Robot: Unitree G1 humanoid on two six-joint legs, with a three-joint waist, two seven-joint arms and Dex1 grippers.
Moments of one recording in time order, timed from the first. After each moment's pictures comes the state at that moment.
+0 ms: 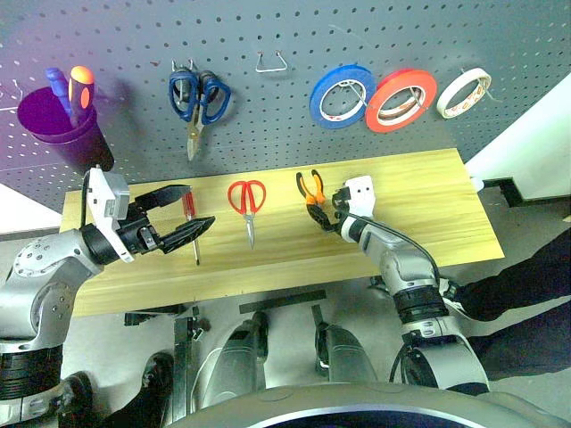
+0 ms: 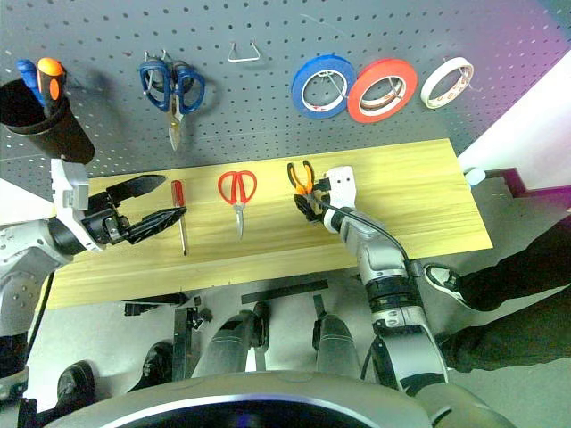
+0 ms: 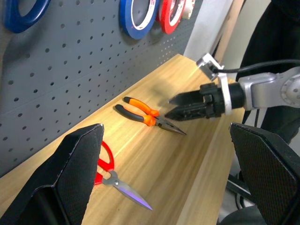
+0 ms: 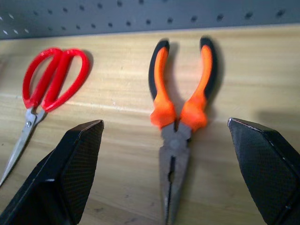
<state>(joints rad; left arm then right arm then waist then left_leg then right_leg) -0.17 0.72 0.33 -0.25 -0.69 0.47 -0.98 -0.60 -0.14 0.00 0.41 0.21 0.43 0.35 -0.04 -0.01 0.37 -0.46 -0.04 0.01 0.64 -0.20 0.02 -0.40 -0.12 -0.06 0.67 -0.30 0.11</state>
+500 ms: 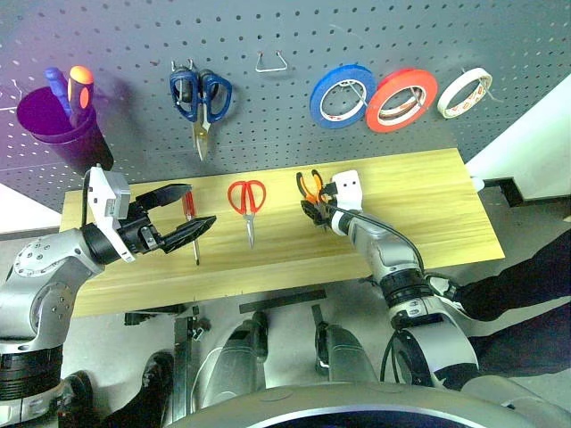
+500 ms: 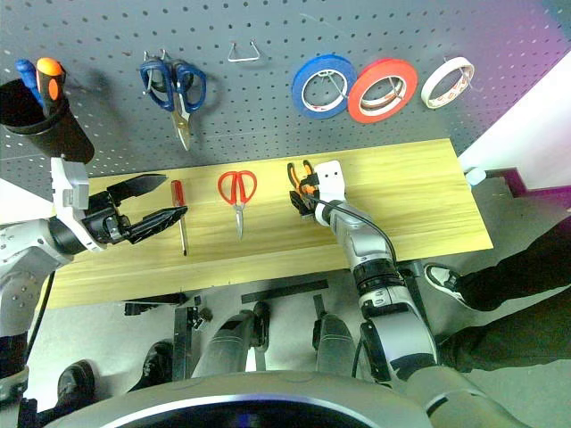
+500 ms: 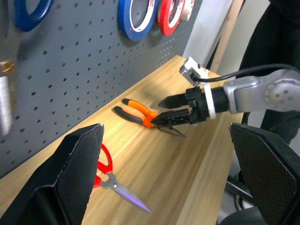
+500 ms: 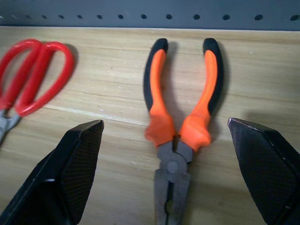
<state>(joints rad) -0.17 0.72 0.33 -0.26 -0.71 0.48 -0.96 -0.73 -0.11 0.01 0.64 0.13 0.34 0.30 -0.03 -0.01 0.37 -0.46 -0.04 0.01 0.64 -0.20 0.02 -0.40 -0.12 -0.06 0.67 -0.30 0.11</state>
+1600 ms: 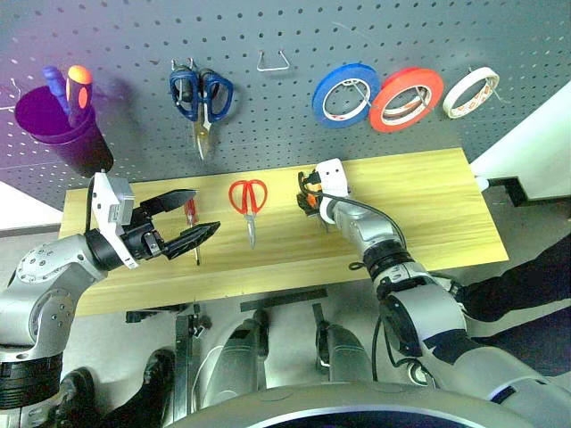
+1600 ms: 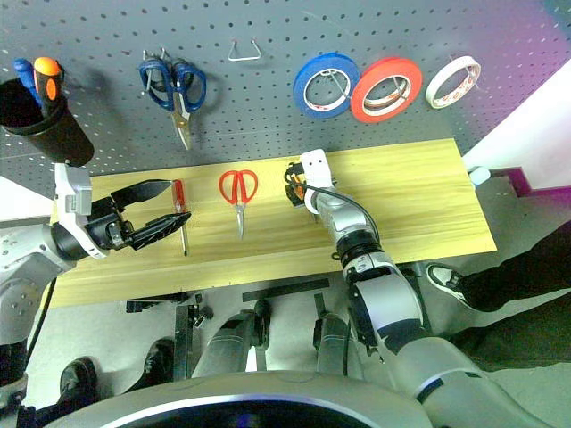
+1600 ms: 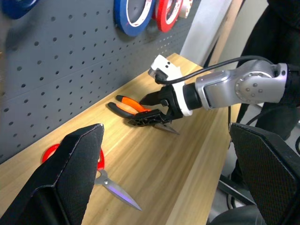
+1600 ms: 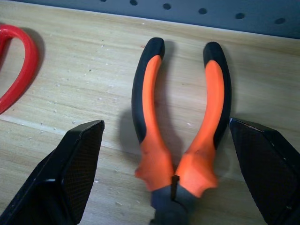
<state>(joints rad) -0.13 0.72 0.33 -0.32 -0.73 0.51 -0.94 -0.95 -0.07 0.02 0.95 0.02 0.33 0.18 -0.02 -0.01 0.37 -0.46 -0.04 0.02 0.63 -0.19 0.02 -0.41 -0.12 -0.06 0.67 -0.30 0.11</state>
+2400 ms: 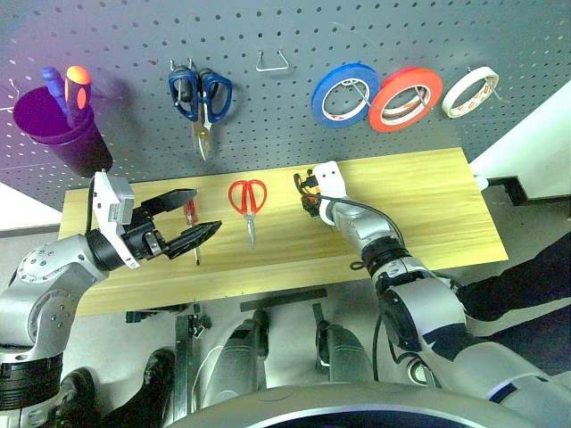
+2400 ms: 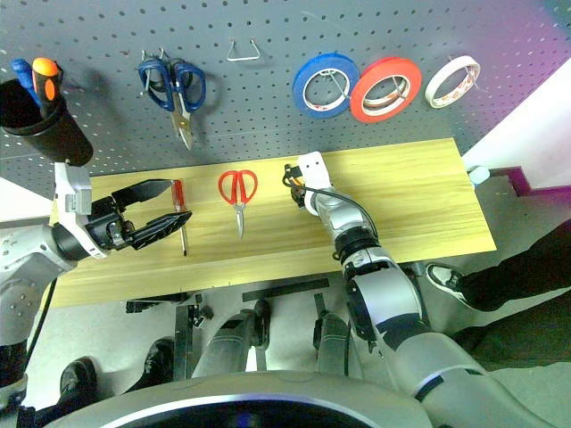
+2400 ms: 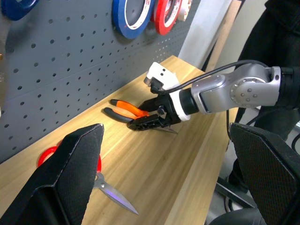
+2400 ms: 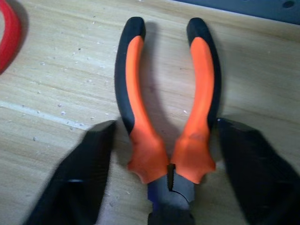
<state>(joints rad) -0.13 0.72 0.33 -0.32 -0.75 0.51 -0.93 -1.00 -0.07 0.03 1.04 -0.01 0.31 0.18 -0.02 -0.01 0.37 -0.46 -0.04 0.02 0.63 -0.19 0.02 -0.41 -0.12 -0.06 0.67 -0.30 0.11</state>
